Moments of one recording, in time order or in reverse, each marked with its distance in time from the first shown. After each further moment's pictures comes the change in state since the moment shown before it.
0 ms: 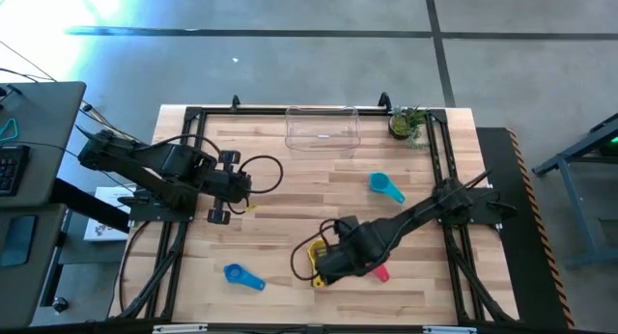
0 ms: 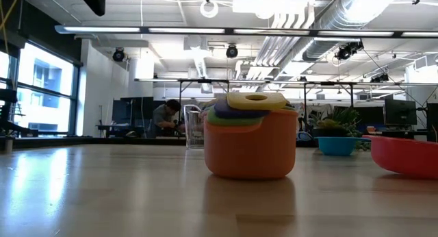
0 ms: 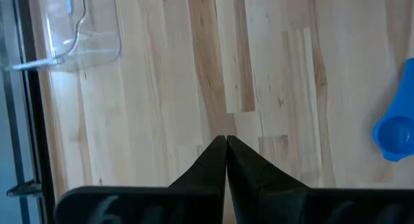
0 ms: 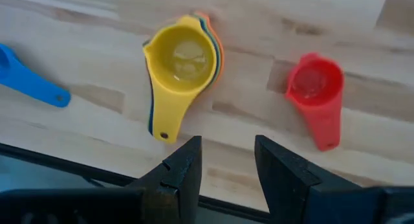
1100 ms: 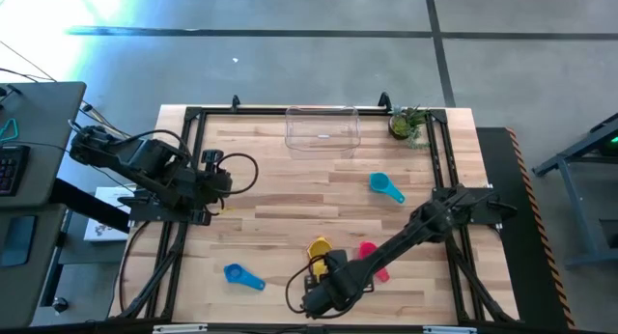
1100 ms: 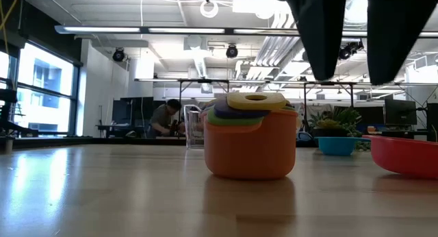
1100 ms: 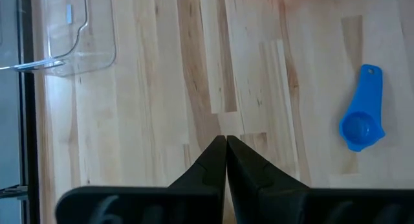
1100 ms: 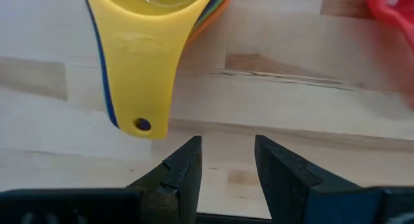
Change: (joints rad) left arm -0.095 -0.138 0.000 -0.036 -0.002 -0.080; right arm 0.074 0.261 0.000 0.192 -0.057 0.201
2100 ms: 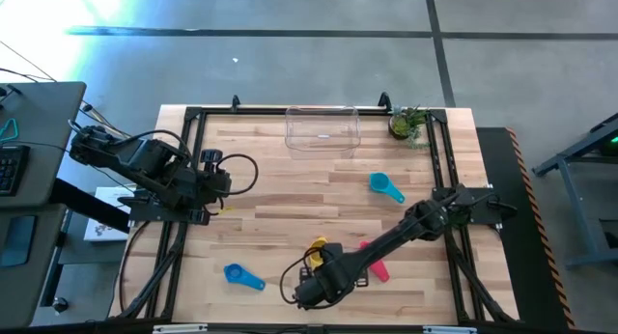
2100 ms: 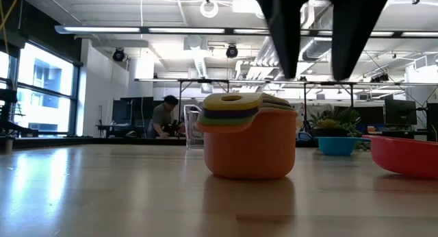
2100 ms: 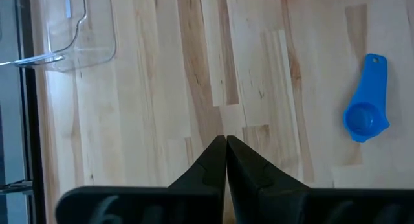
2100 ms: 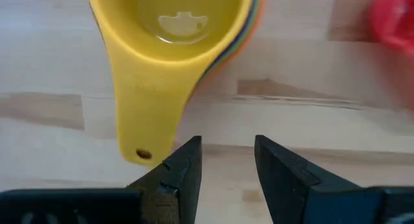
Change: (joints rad) left arm 0.000 0.000 0.000 -0.026 0.001 0.010; right arm -0.047 0.035 0.090 -0.086 0.009 -0.002
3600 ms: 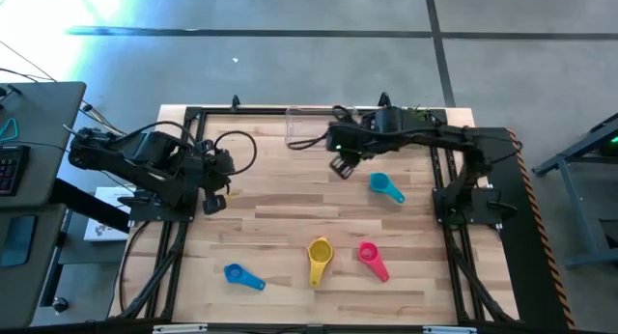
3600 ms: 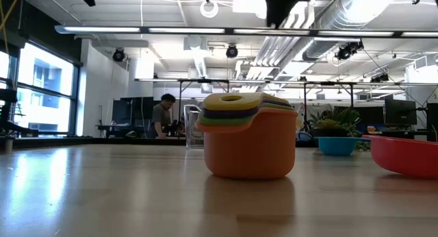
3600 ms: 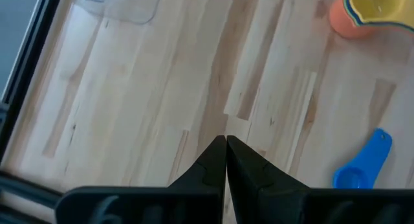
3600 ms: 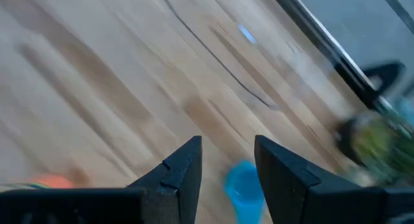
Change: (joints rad) left arm 0.127 0.000 0.000 0.005 -0.021 -0.324; right arm -0.594 -0.601 -0.236 -0.142 0.288 -1.451
